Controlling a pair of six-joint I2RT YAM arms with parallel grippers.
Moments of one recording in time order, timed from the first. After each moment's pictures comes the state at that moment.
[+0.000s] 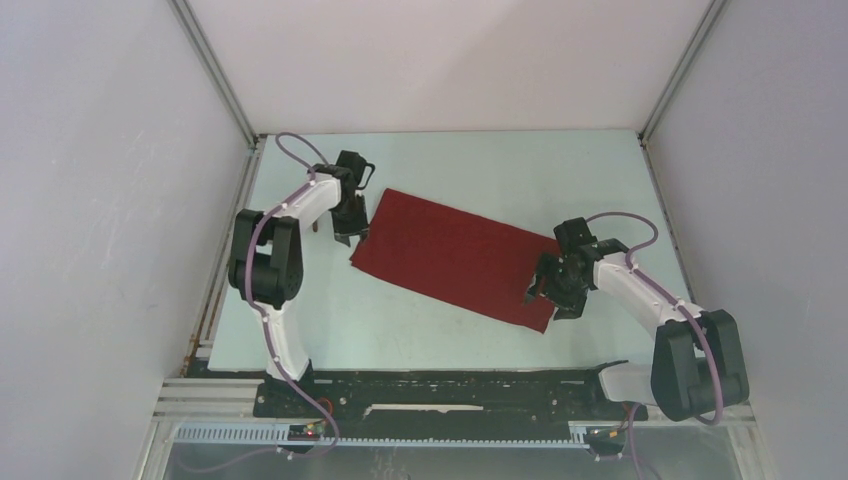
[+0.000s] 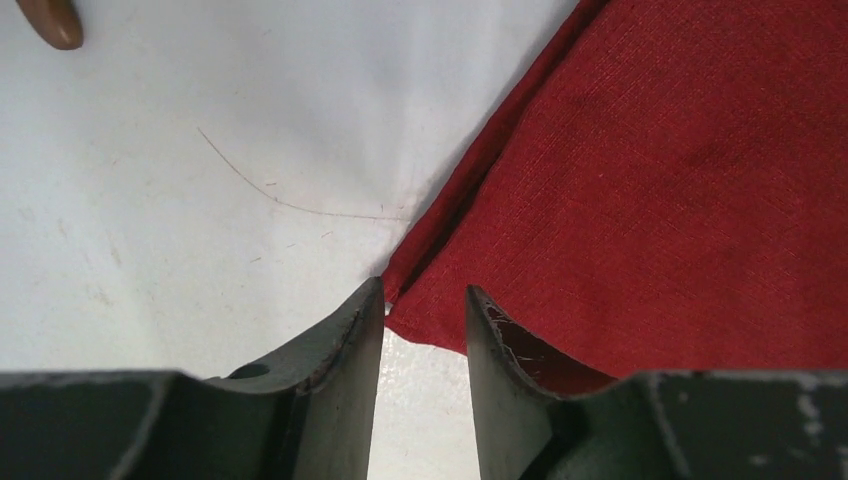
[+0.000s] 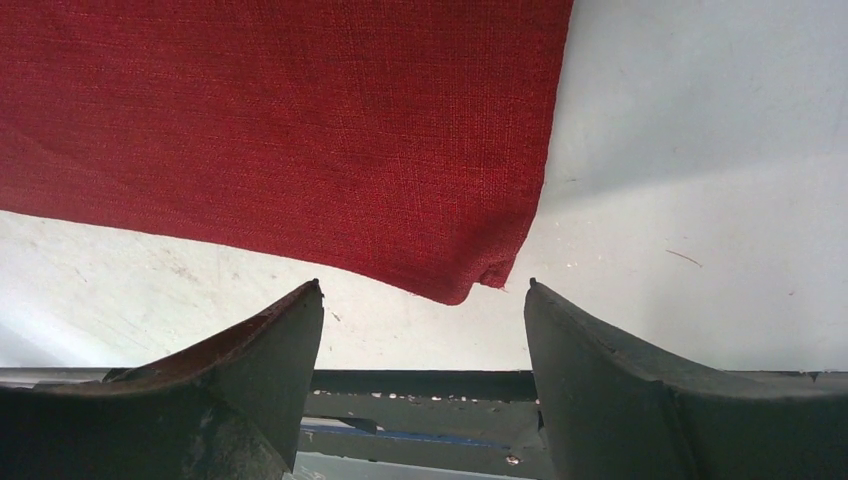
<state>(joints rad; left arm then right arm) -0.23 1.94 1.47 -0.88 -0.11 -0.40 0.25 1.30 0.76 -0.79 -0.13 0.66</state>
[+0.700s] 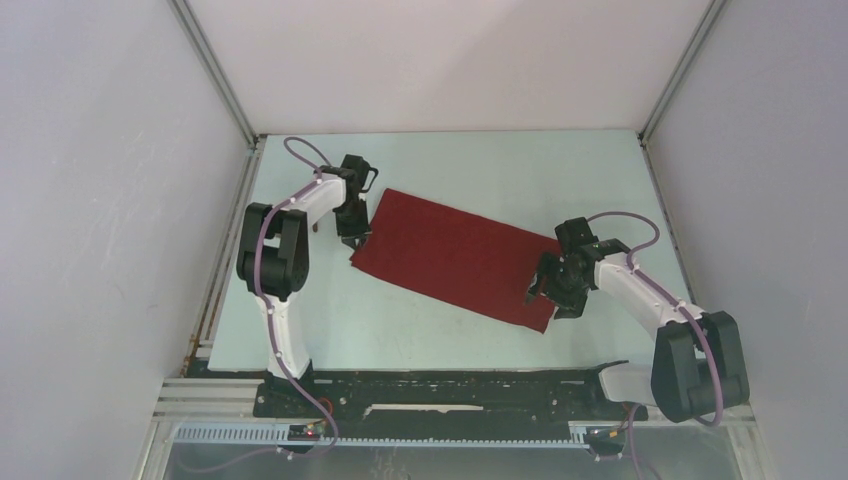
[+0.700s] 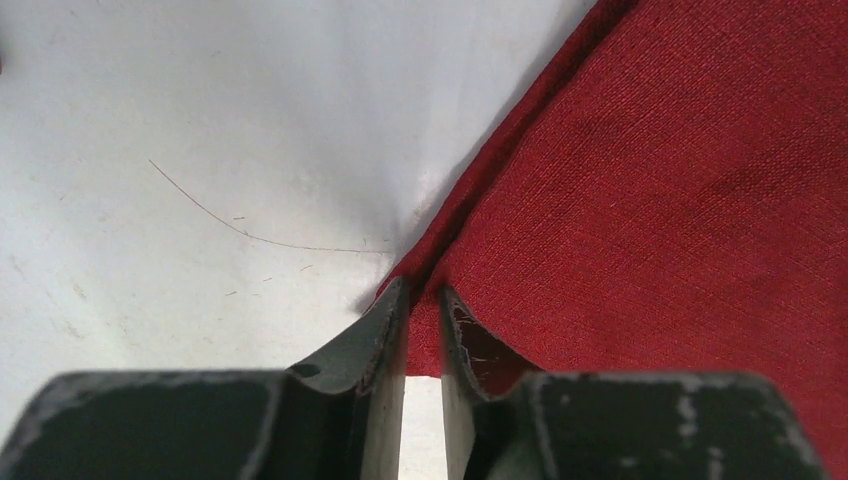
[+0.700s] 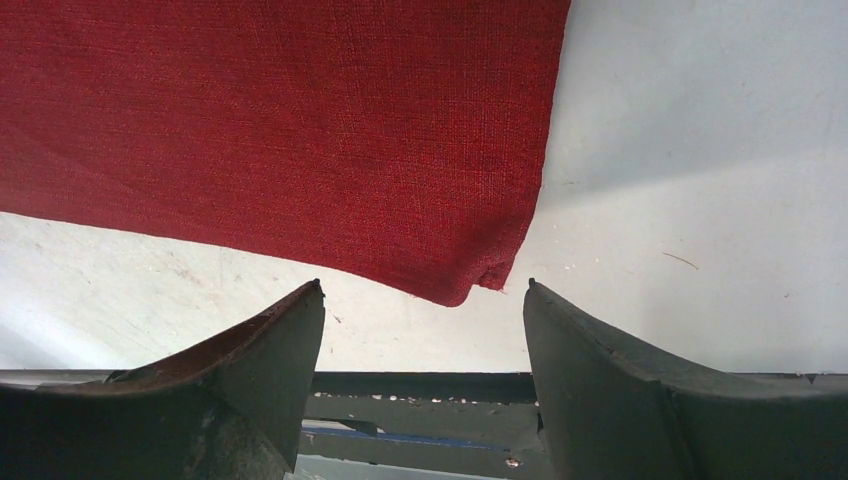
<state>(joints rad) -0.23 2.03 1.50 -0.87 -0.08 -0.38 0.24 1.29 0.76 -0.79 -0.13 0.66</state>
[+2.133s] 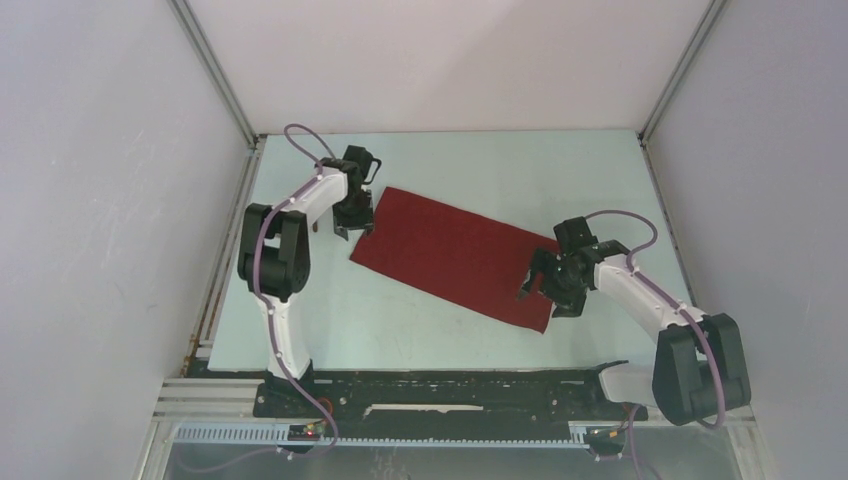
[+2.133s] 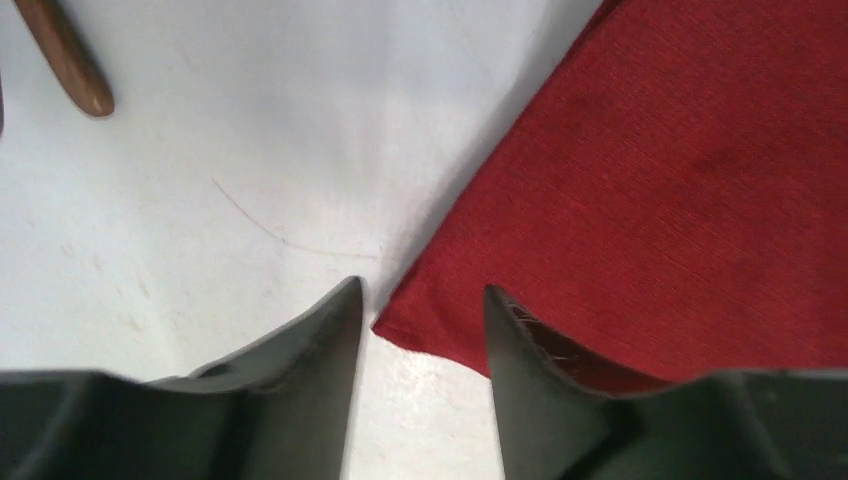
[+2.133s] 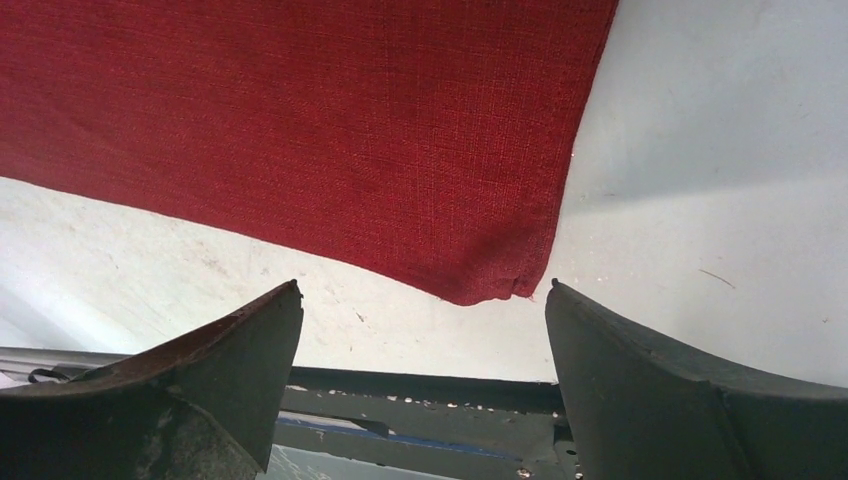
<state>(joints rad) -0.25 2.04 1.58 -0.90 -0.16 -0.37 0.26 1.29 0.75 -0.75 -0.17 0.66</state>
